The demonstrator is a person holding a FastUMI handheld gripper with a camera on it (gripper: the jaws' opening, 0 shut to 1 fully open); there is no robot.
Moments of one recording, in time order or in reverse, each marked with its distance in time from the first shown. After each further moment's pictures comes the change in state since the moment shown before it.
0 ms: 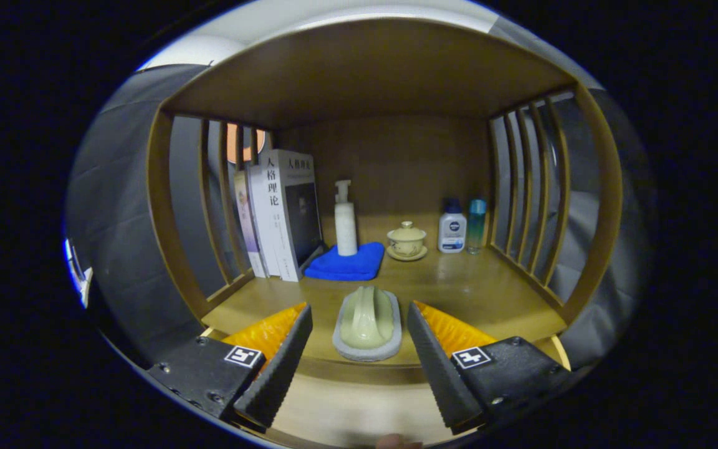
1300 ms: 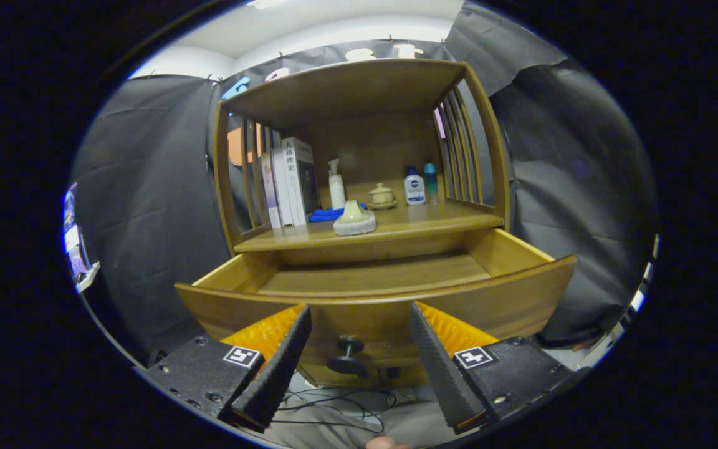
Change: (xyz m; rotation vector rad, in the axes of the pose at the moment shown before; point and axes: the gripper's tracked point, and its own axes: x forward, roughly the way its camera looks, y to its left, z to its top) arm -0.151 -0.004 -0.167 0.084 -0.015 -0.047
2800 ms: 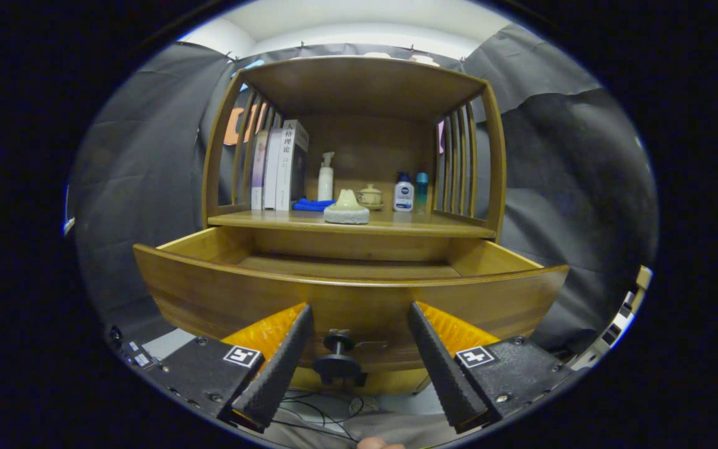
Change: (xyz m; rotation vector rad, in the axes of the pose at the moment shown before) arm 0.031 -0.002 -0.014 -0.156 -0.054 -0.154
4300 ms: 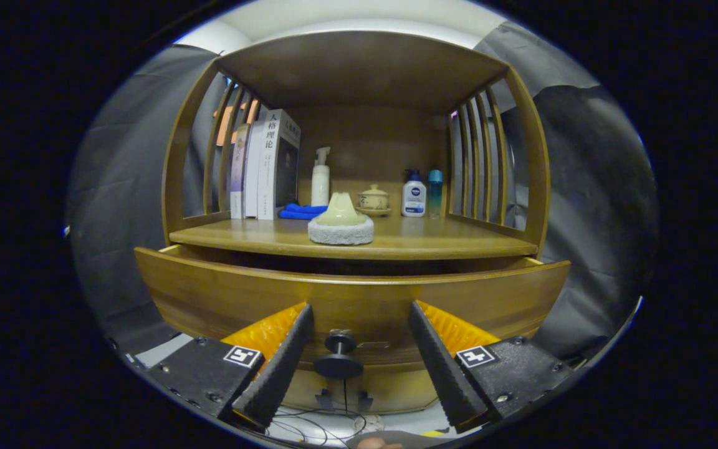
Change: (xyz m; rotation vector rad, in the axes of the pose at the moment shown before) arm 0.110 0.002 0.030 0.015 -0.006 0.020
